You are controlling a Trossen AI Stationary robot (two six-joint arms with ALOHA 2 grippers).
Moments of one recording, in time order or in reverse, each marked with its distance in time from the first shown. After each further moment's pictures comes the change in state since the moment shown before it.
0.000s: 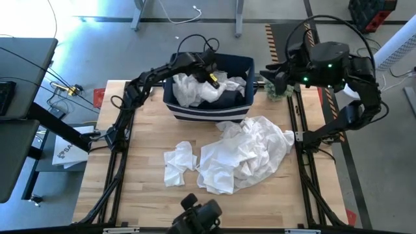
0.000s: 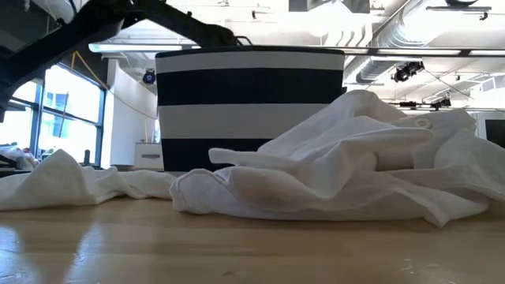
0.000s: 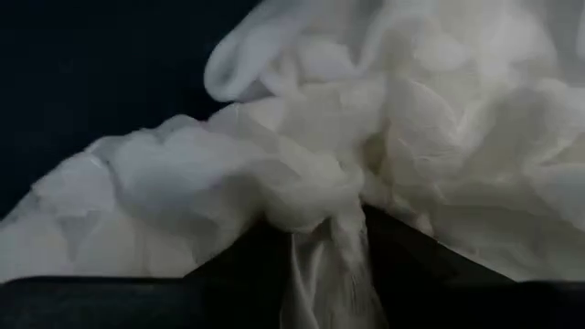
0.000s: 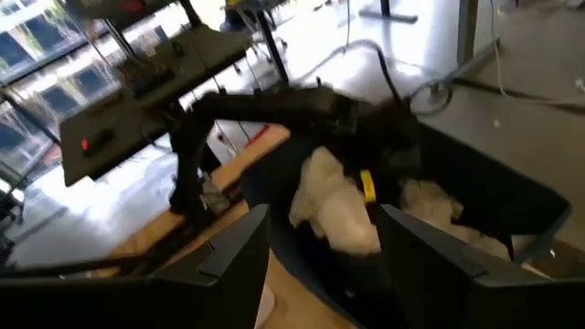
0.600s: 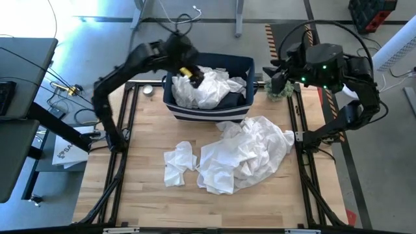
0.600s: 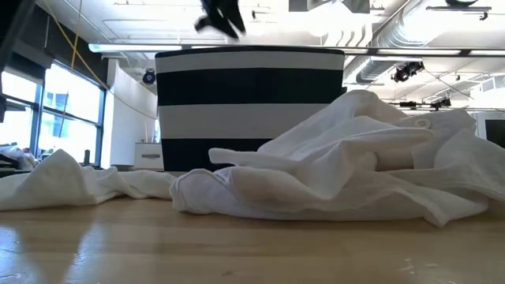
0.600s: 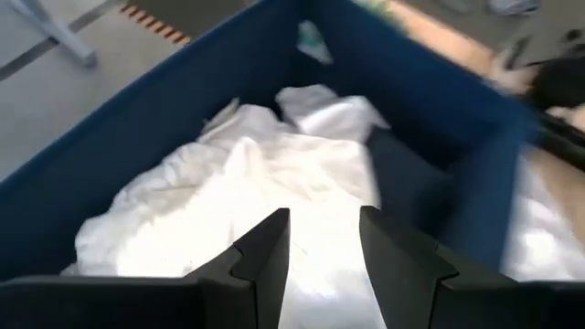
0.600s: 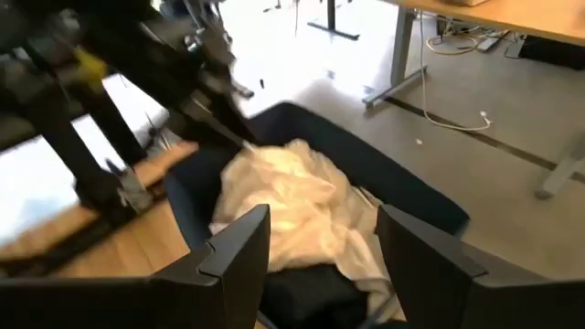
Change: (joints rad) left arm -0.140 -0.485 0.048 -0.134 -0.012 -0.074; right arm -0.001 0.012 0.000 -0.061 0.154 -0.120
